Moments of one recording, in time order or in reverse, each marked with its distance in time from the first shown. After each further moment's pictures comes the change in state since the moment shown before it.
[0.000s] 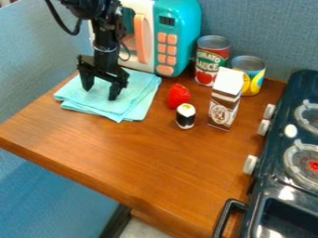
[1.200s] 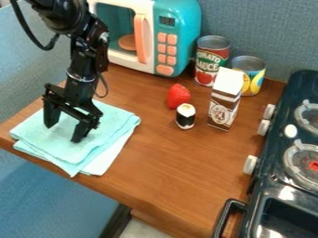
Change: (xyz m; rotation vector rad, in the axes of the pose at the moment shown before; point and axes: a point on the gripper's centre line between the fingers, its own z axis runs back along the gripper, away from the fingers) arm -0.121 0.003 0.012 0.073 0.317 -0.093
